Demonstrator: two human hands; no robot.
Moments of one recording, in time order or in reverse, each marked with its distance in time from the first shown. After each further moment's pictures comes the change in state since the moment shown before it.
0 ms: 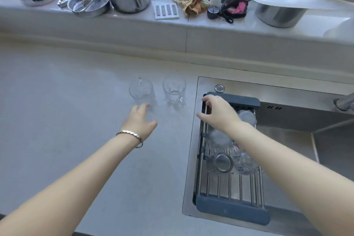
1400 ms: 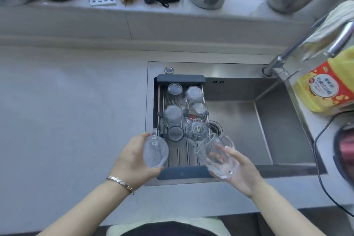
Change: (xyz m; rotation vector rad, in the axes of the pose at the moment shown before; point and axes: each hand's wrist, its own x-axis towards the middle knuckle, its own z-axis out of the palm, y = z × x) left_hand -0.143 0.034 0.087 -0.124 -0.155 0.300; right_hand -0.233 0.125 0.009 1.690 -0.043 0.669
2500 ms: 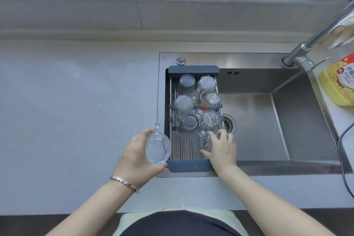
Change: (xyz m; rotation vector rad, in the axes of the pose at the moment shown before) left_hand -0.014 -0.011 -0.007 0.038 0.070 -0.014; right_hand 0.092 0.049 0.014 -1.903 0.599 -0.551
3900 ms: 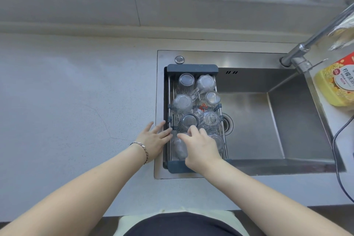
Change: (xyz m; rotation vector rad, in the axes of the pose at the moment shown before) left_hand 0.086 -0.033 0.044 1.007 -0.583 0.474; right_hand -0.015 -0.074 -0.068 -0.037 -0.291 -0.320
